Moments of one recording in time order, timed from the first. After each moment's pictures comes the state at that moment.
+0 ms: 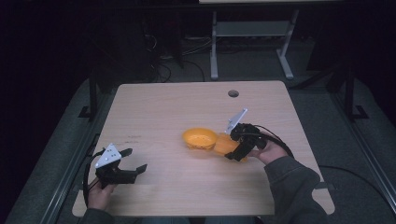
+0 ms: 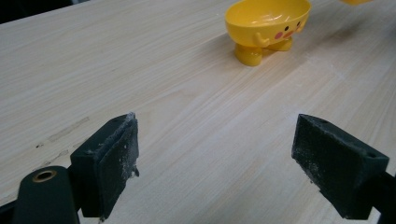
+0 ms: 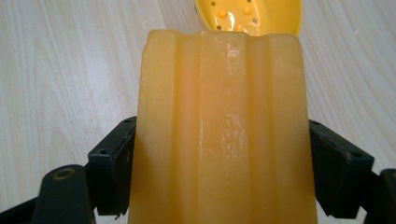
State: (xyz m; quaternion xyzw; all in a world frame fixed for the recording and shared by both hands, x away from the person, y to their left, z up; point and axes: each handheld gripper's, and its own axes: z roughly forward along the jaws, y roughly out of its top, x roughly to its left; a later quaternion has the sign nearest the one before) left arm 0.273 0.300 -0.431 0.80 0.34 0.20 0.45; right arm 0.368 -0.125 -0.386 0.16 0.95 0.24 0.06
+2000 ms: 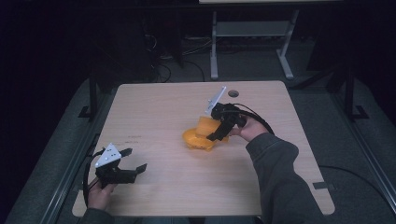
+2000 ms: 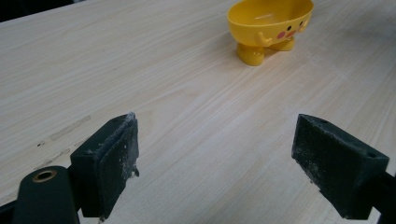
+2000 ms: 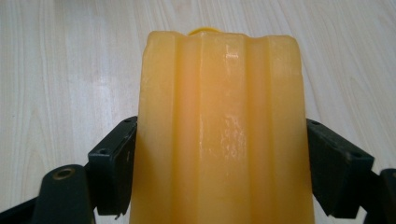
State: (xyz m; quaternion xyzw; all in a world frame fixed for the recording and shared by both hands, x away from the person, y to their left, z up) left arm 0.273 0.300 -0.432 0.80 0.35 0.20 0.45; right arm 0.423 -0.073 -0.354 0.11 0.96 0.27 0.05
